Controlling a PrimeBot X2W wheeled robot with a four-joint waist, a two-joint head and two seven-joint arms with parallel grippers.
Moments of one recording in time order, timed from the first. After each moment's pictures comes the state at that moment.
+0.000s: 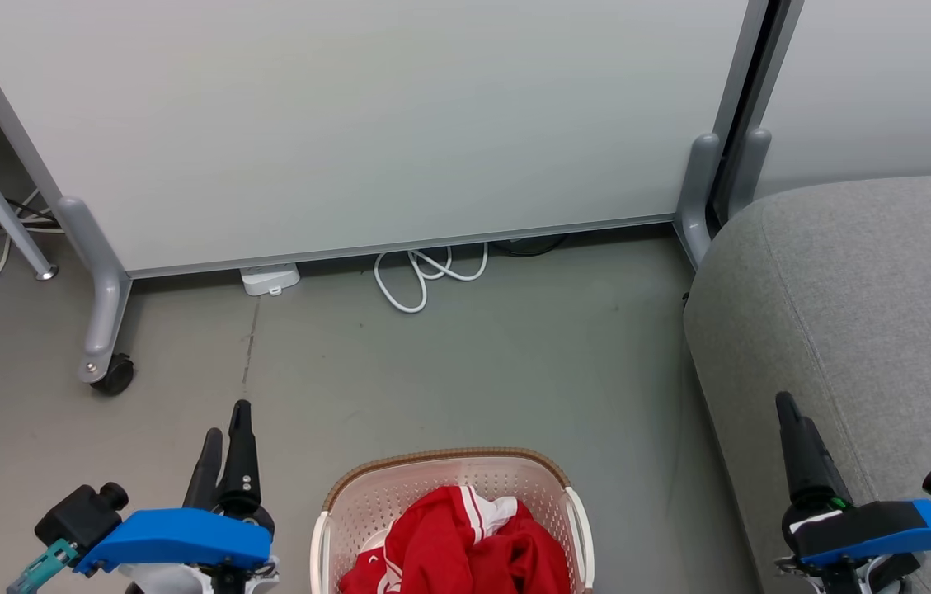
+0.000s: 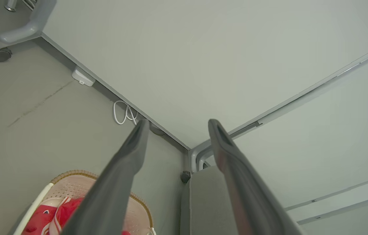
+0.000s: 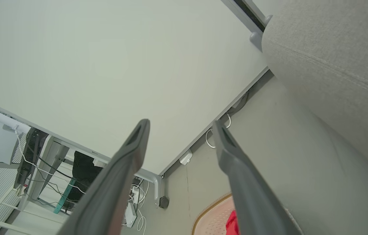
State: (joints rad) left arm -0.05 0.05 -0.05 0.26 -0.99 -0.09 -0.05; right arm -0.06 -0.04 -0.06 0.26 0.96 0.13 -0.04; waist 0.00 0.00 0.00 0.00
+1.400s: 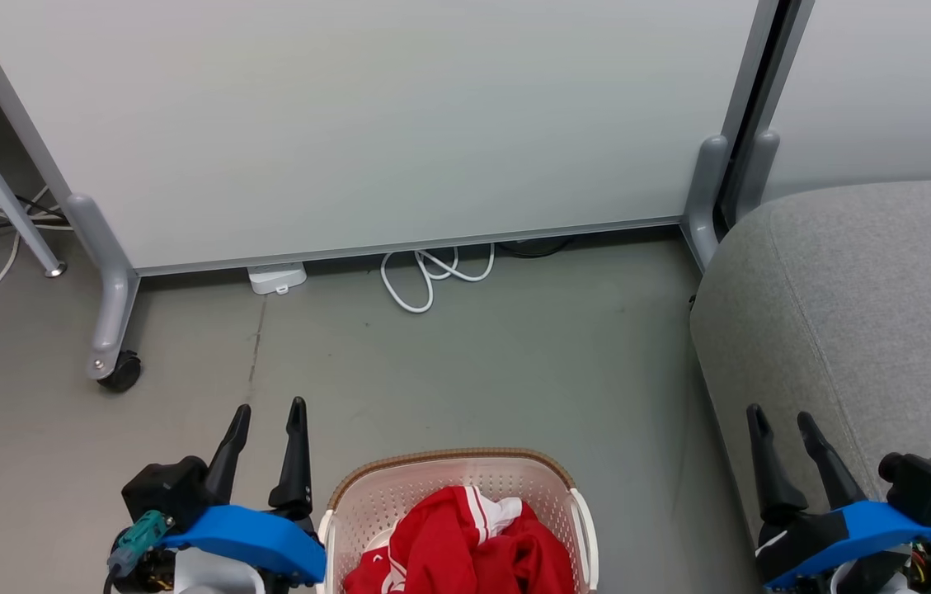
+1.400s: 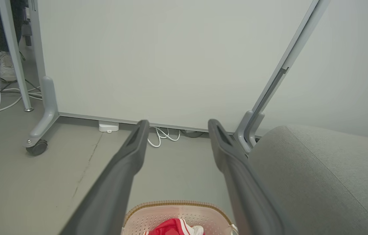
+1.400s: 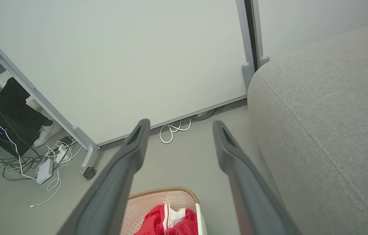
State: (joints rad) left arm -0.10 0.09 -0.17 0.34 -0.45 -0.09 -0.17; right arm -0.06 -0.04 -0.06 0.25 0.41 0.13 -0.08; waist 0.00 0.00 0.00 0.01
